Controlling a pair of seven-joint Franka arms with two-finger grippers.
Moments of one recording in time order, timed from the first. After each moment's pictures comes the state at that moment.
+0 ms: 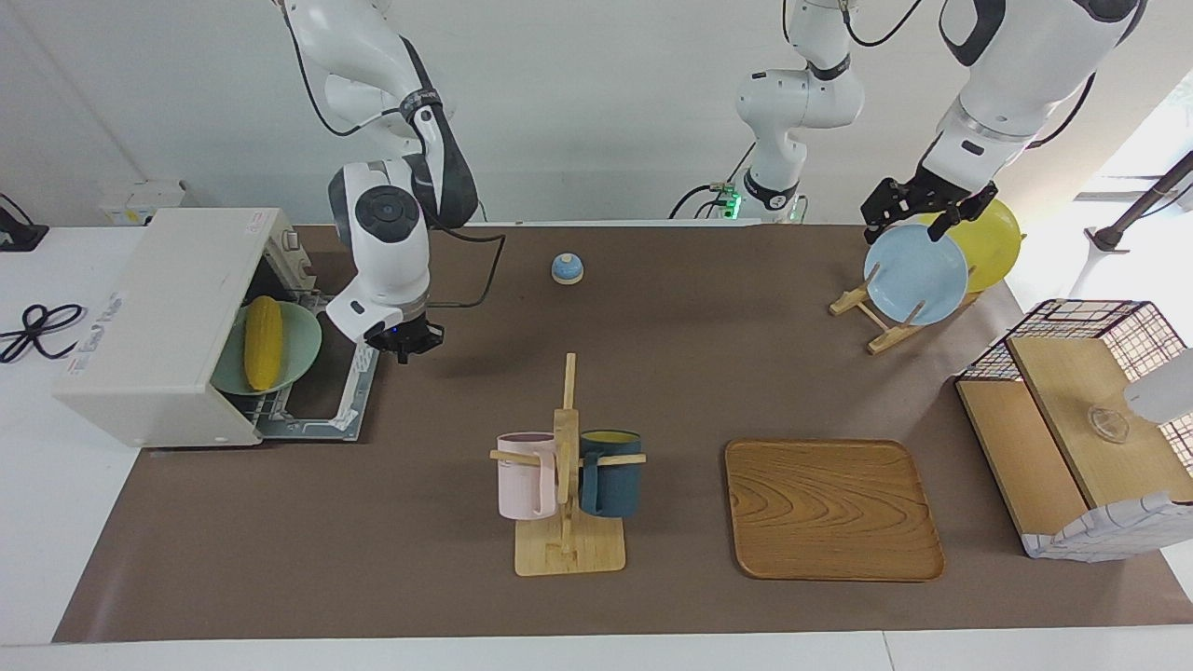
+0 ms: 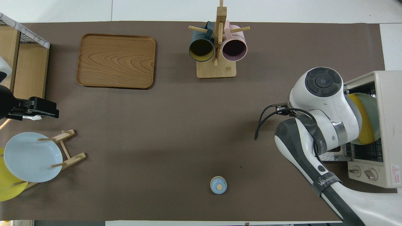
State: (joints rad) left arm -0.14 -0.10 0.03 -1.70 -0.02 1.52 -0.08; right arm -0.08 0.16 0.31 -2.06 -0.26 2.07 0.38
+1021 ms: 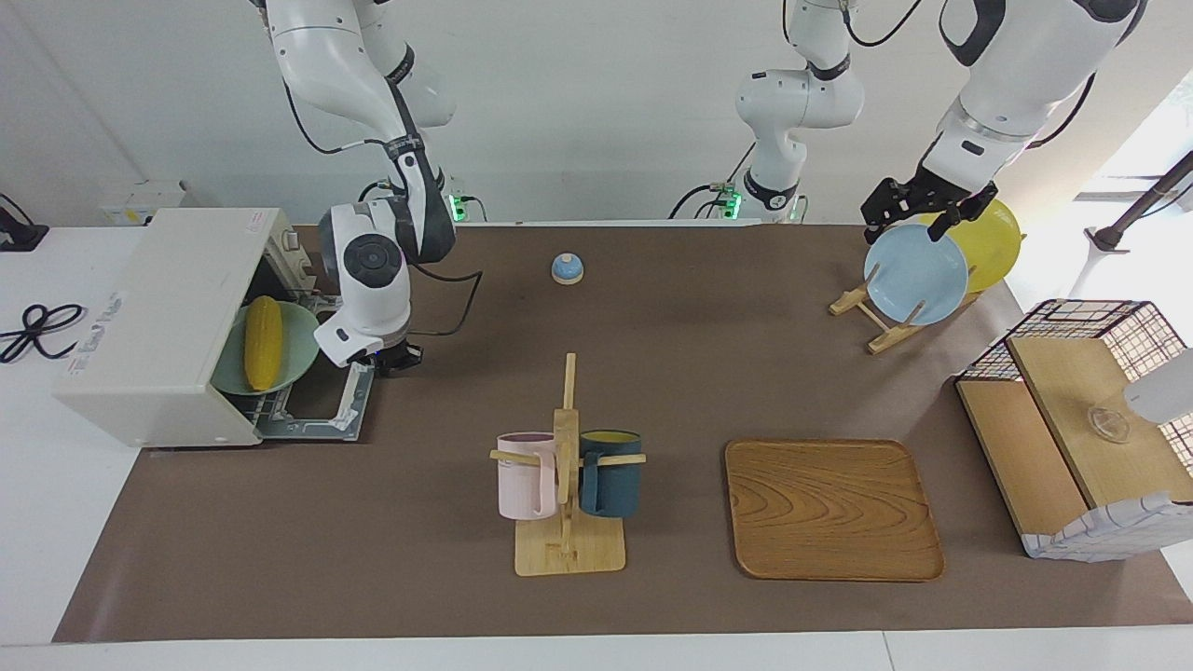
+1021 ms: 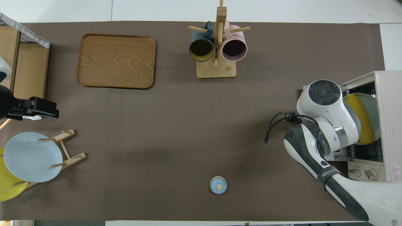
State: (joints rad) left arm -0.14 -0.10 0.03 -1.70 -0.02 1.52 -0.08; right arm -0.17 0.20 0.30 -2.17 -0.36 2.17 0.40
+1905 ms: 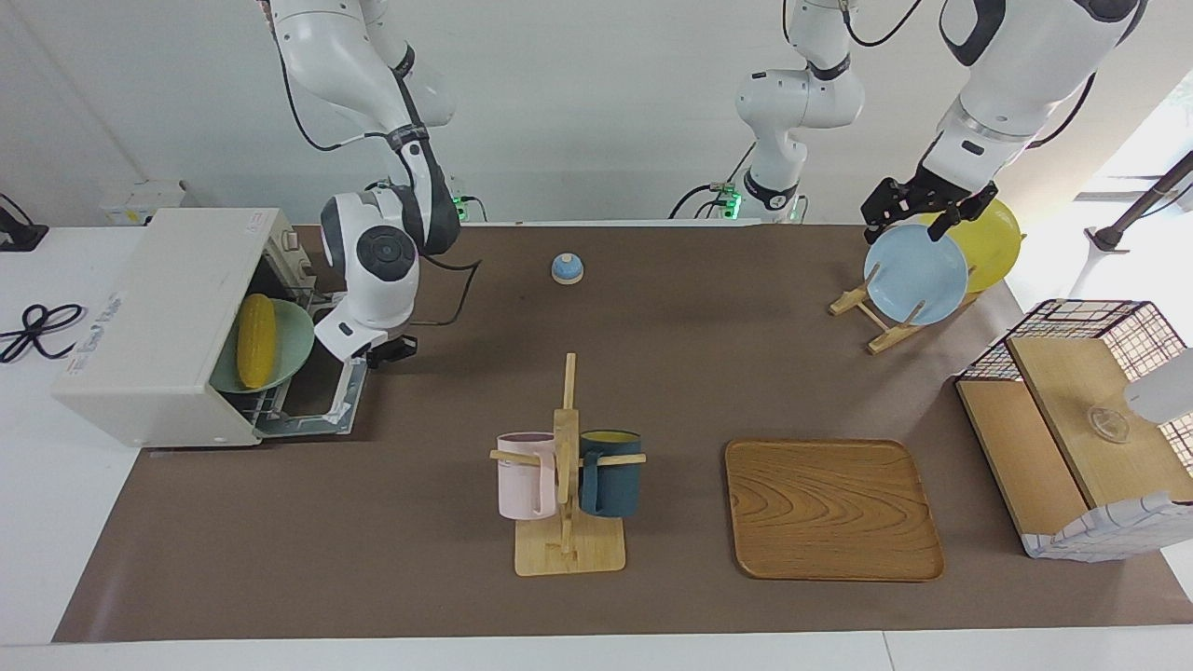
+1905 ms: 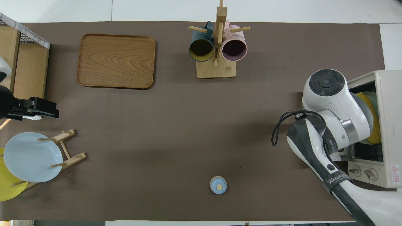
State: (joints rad) left arm -0.14 -0.10 0.03 -1.70 -0.02 1.52 -0.08; right arm -0.18 0.13 0.33 -2.06 -0.42 1.93 0.23
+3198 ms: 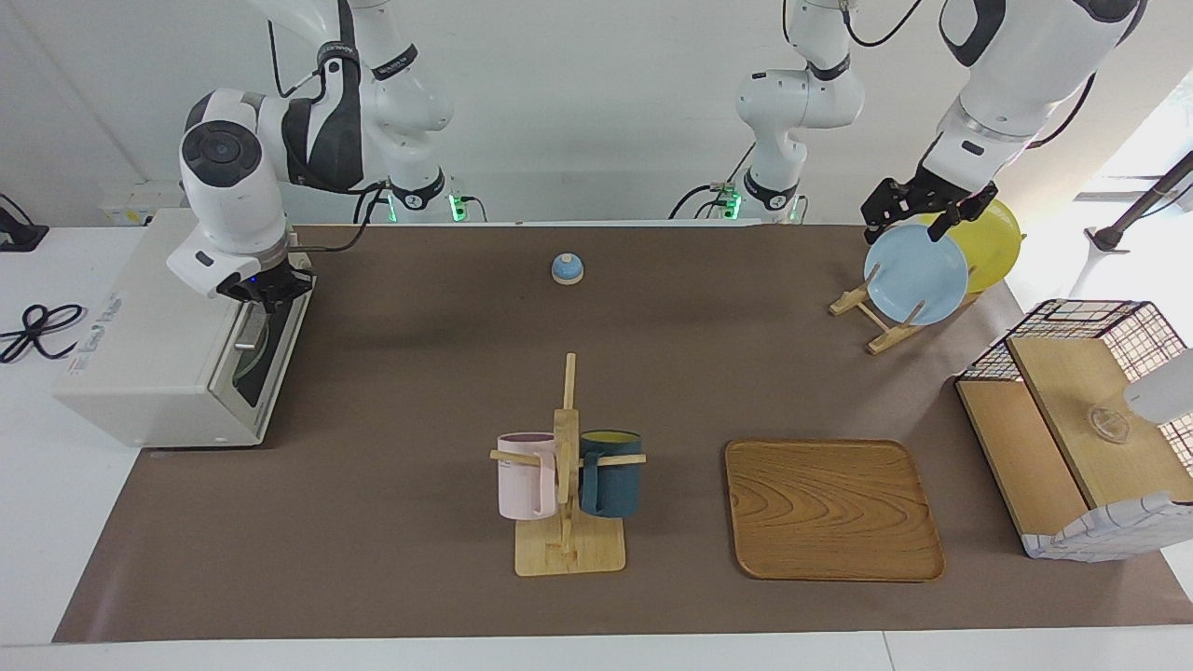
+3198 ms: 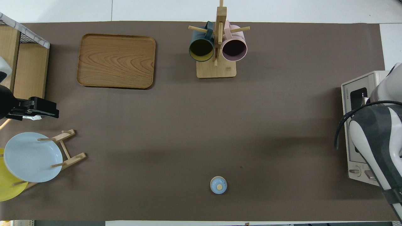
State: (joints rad) left arm -0.14 -0.10 0.03 -1.70 -0.02 1.52 -0.08; right arm -0.35 -0.02 0.30 -1.97 -0.33 1.75 -0.15
